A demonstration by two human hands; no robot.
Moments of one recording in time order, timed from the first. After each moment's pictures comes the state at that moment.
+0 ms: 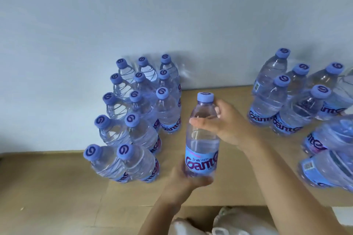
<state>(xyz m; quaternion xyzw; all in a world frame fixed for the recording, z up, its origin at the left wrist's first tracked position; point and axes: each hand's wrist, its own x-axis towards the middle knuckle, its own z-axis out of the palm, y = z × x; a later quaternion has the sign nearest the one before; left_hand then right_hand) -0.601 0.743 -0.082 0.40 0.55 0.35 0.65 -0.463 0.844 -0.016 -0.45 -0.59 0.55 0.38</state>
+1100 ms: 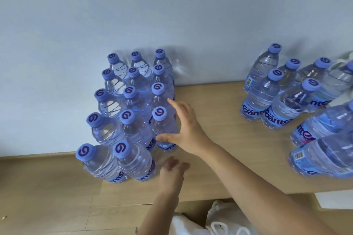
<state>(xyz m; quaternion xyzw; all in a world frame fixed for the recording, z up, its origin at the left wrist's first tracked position) -0.612 0.752 -0.128 0.21 0.69 0.37 0.58 -0.533 0.837 -0.071 -0.45 -0.73 0.38 0.34</state>
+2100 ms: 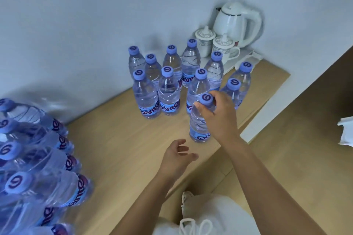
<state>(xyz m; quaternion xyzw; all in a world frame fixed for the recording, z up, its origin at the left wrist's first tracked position) -0.421 0.769 -0.114 0.56 0.49 0.10 0.66 -0.277 0.746 -0.055 -0.78 -0.40 0.05 0.48</state>
